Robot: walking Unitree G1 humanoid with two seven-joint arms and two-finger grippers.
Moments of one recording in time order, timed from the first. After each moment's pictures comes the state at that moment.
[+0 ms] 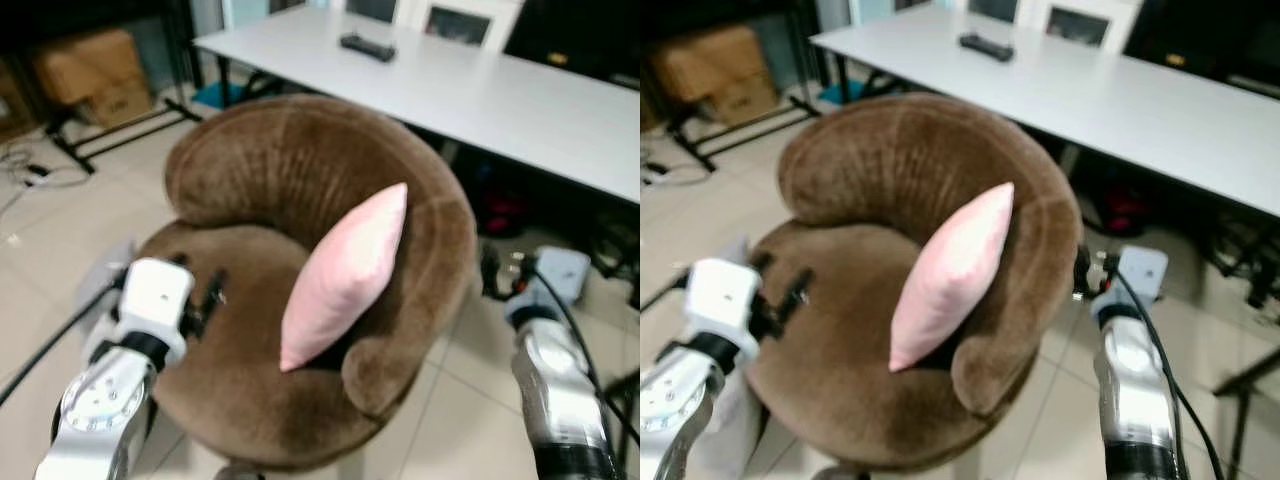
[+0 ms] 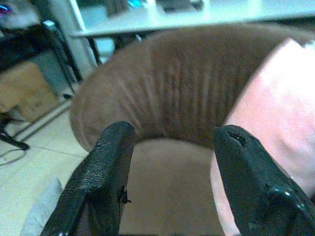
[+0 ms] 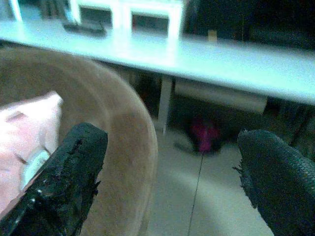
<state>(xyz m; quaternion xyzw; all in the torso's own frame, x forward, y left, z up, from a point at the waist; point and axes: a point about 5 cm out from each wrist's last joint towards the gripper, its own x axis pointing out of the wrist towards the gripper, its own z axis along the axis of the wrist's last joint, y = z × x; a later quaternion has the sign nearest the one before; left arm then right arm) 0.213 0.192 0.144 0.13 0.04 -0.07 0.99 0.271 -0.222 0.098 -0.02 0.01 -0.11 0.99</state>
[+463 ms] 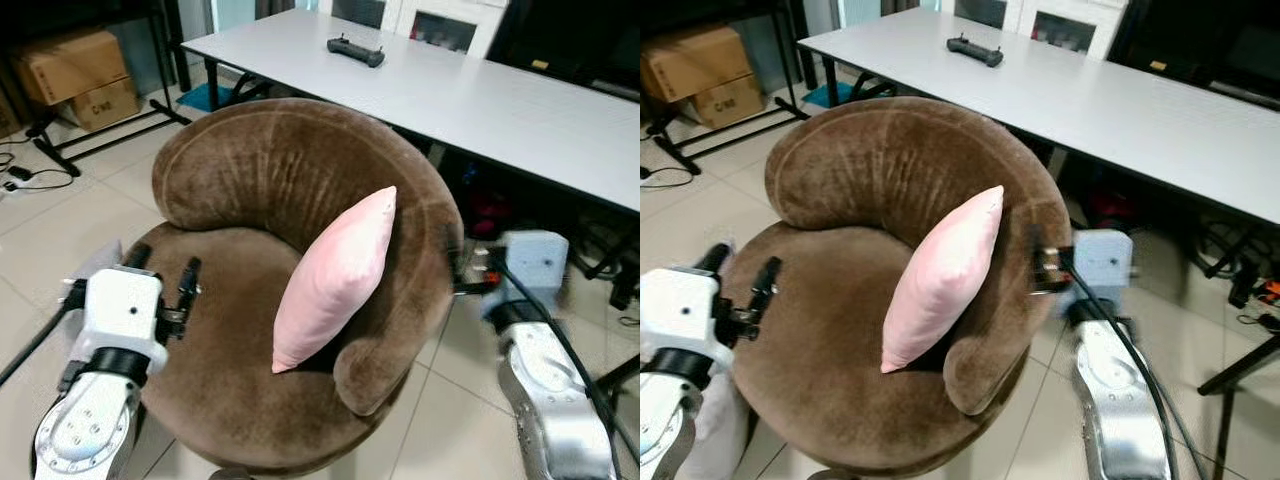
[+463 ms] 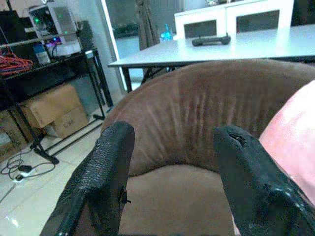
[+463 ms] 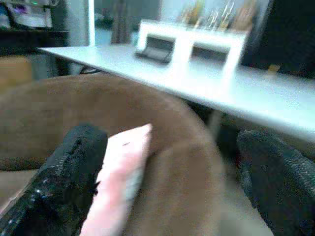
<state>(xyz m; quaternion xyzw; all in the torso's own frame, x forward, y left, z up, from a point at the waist) 0.189 0.192 0.165 0.13 -0.01 -0.01 0.99 0.252 -0.158 0.146 0.02 0.00 0.02 1.00</state>
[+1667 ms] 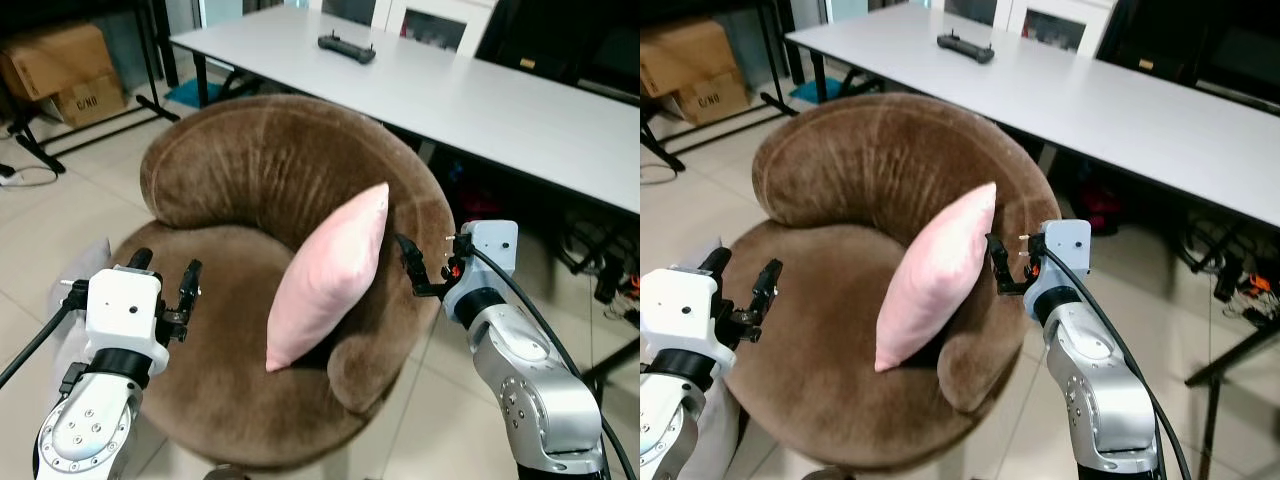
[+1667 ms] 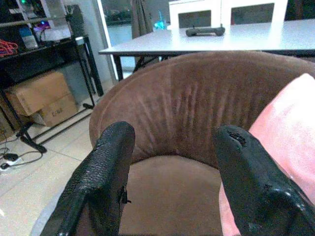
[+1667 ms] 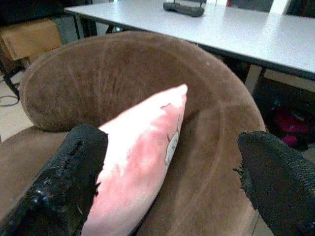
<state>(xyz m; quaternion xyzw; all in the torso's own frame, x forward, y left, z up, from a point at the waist) 0.190 0.192 0.162 0.12 0.00 -0.01 0.99 0.260 -0.143 0.145 0.04 0.09 0.08 0.99</state>
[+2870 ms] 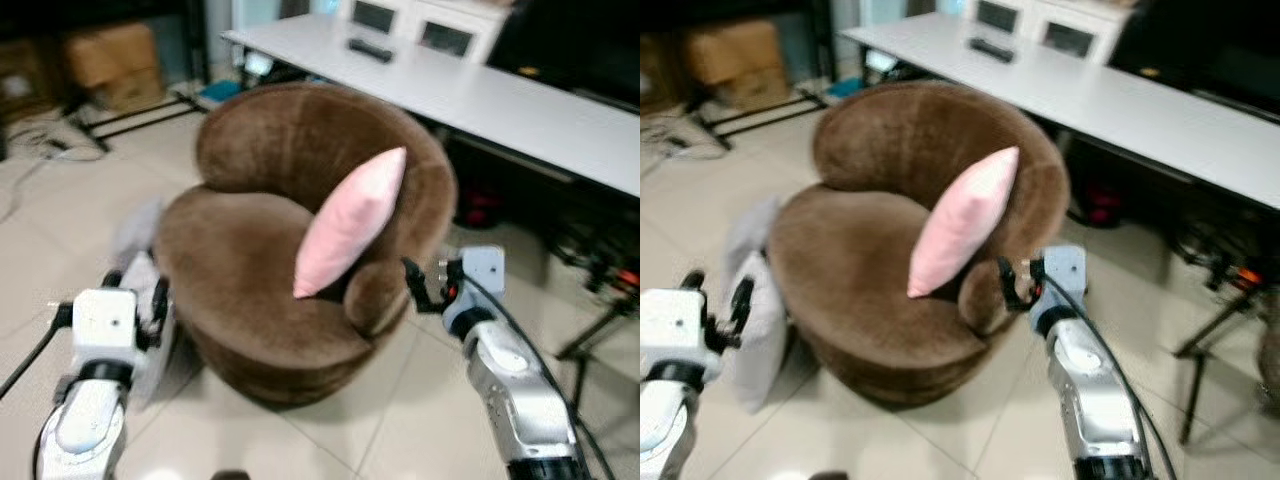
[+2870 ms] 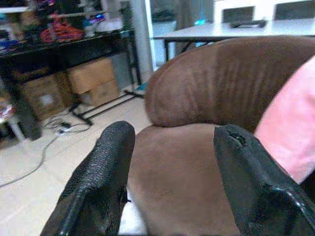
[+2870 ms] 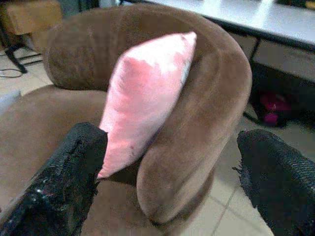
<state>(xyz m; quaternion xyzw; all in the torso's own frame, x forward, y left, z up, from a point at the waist) 0.201 0.223 0.117 0.12 0.01 0.05 0.99 0.269 -0.161 0.084 0.03 0.12 0.04 0.99</state>
